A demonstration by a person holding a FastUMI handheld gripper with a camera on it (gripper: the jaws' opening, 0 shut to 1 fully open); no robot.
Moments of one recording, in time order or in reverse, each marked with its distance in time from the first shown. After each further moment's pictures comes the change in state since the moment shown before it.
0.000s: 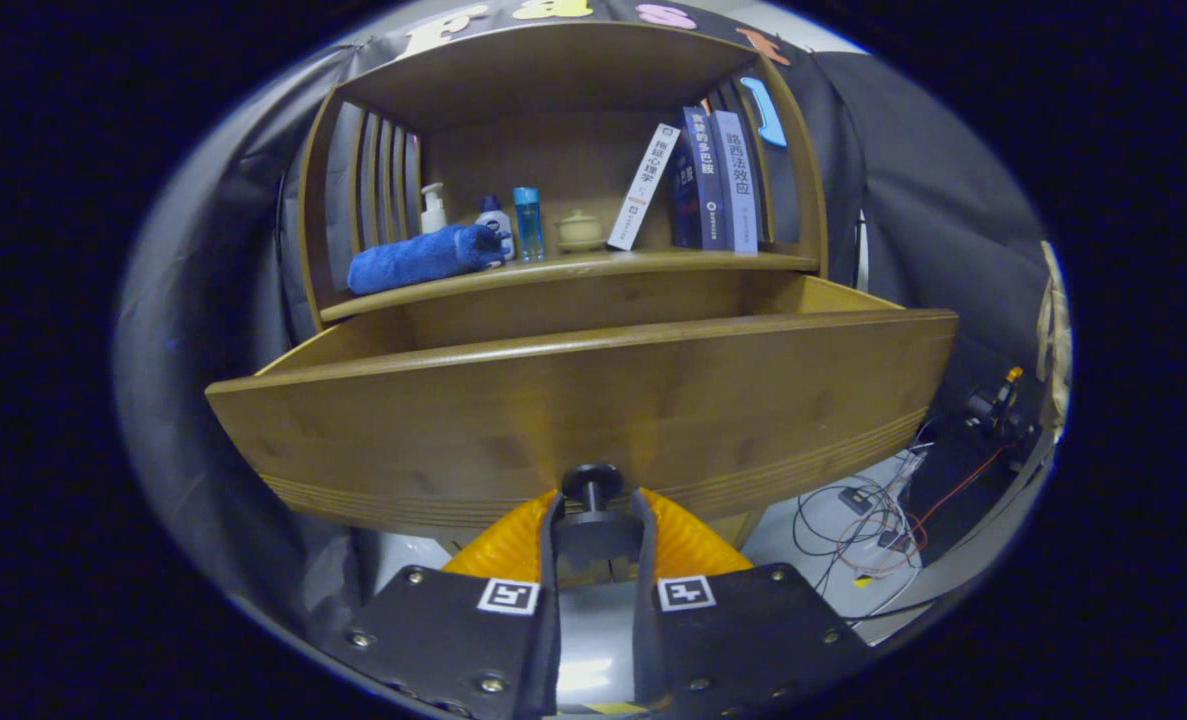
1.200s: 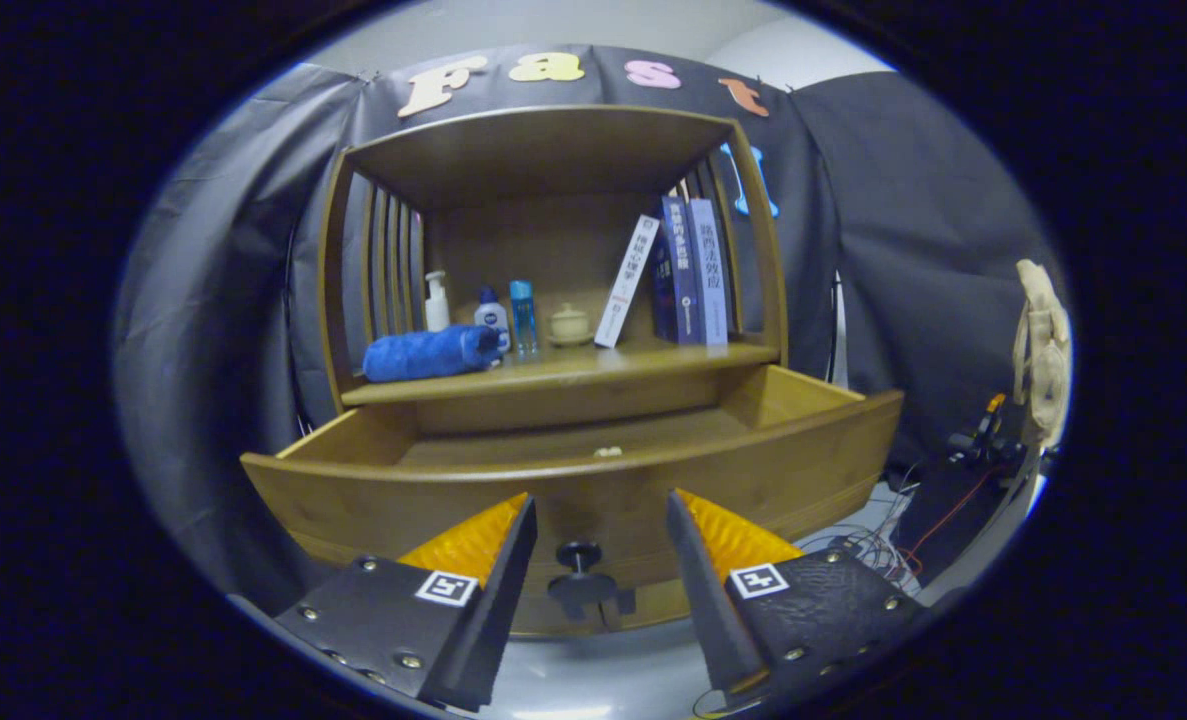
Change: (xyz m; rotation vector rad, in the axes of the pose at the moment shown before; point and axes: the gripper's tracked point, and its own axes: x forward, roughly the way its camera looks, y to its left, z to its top) arm -0.049 -0.009 0.093 0.007 -0.283 -0.020
